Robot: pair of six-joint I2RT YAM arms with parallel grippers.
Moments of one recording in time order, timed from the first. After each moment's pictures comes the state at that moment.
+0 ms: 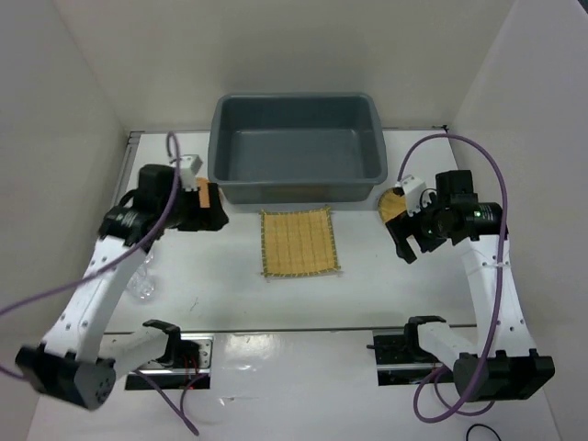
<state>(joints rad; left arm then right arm) -0.21 1.00 1.16 -0.84 0.16 -0.25 0.00 1.03 1.22 -1.25 -0.23 -0.51</state>
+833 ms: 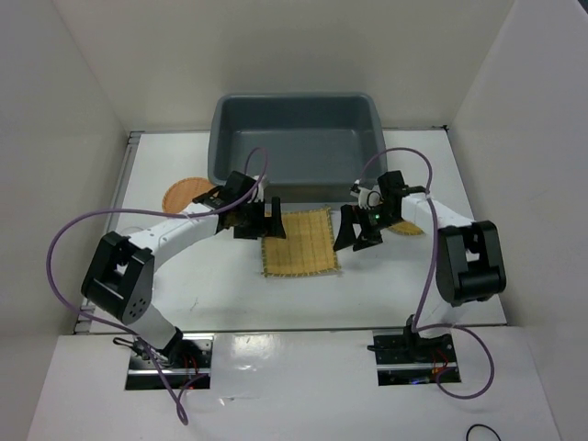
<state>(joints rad) -0.50 1.59 1.09 -0.45 0.23 -0.49 0.15 1.60 1.02 -0.70 -0.73 -0.07</state>
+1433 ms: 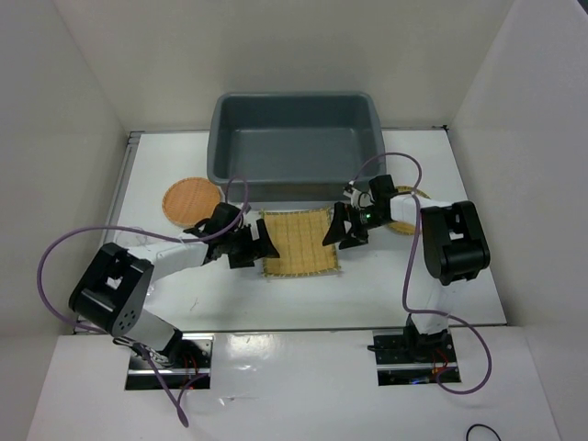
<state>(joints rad) -0.46 1.49 0.69 -0.12 0.31 -0.74 0.17 1.82 0.99 -0.41 -0.87 0.09</state>
